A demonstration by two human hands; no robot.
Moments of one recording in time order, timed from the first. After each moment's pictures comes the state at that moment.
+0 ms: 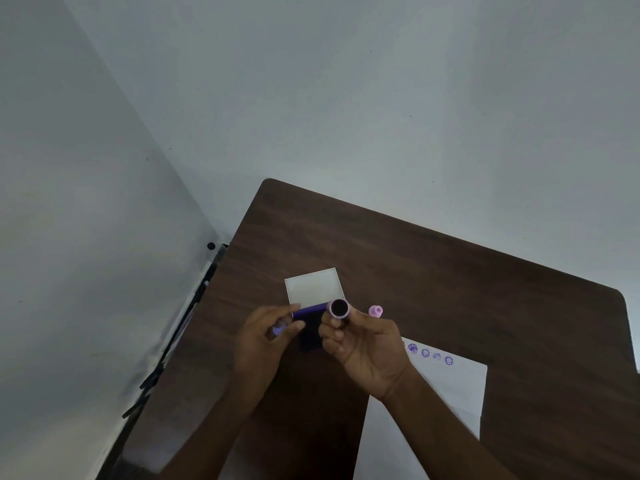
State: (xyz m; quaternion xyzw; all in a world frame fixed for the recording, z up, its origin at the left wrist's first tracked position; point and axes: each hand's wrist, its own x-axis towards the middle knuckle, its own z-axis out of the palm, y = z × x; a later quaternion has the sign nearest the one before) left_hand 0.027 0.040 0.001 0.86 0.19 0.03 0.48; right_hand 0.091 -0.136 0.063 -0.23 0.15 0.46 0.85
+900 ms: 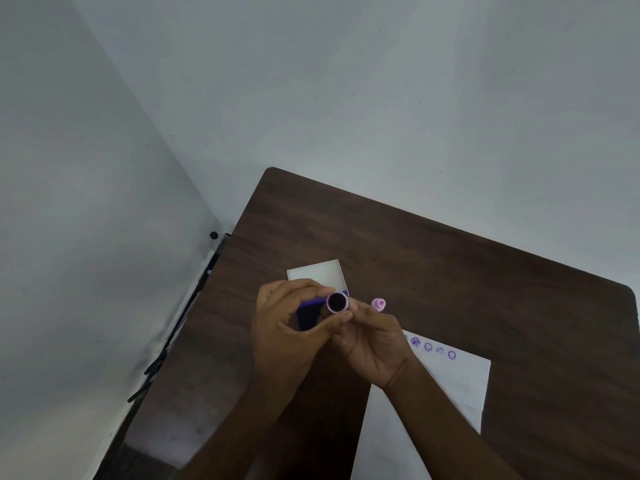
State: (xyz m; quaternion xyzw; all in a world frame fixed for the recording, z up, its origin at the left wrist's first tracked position) left_hand 0.040 0.004 0.068 0.85 0.15 0.06 0.49; right_hand 0.096 -0.139 0.055 -0.19 0.14 0.45 0.86
